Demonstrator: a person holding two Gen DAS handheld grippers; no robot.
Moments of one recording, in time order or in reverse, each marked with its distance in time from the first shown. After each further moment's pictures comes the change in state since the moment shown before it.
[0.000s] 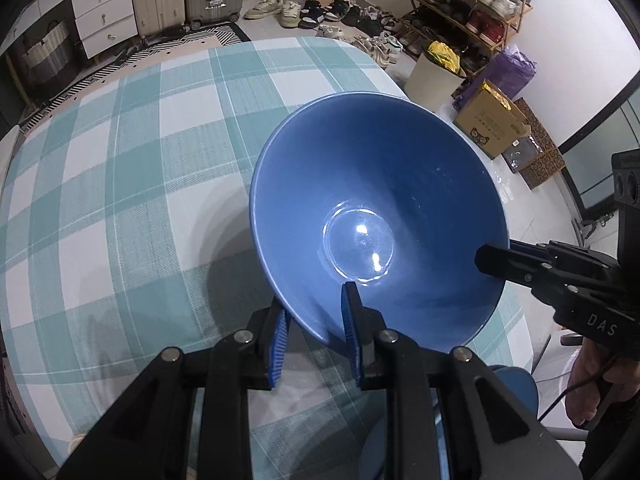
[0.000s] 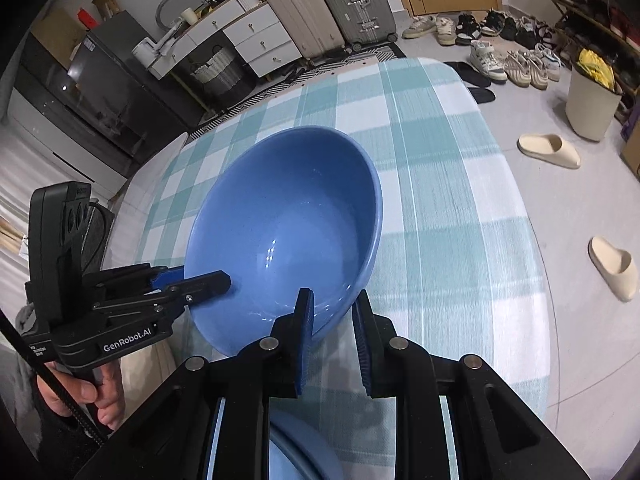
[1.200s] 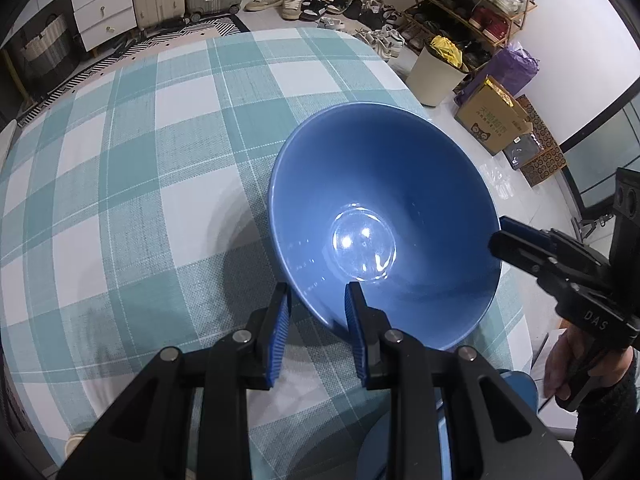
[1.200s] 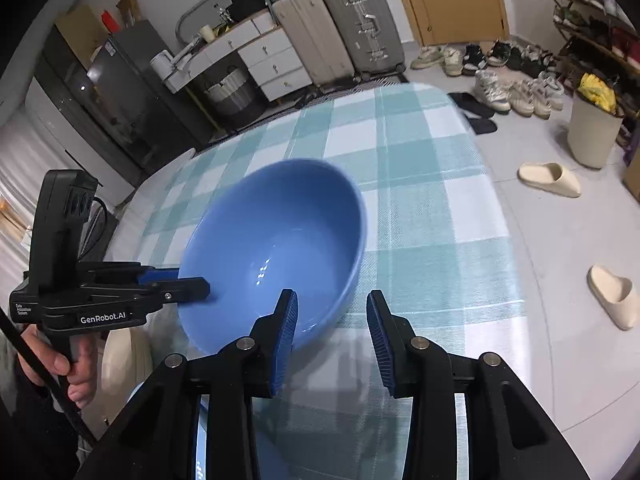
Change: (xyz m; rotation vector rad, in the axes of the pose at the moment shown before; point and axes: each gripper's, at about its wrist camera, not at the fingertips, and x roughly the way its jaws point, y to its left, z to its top) left arm 0.005 -0.002 0.001 -0.018 0.023 0.003; right arm -0.005 -0.029 -0.009 -0.066 -0.134 0.005
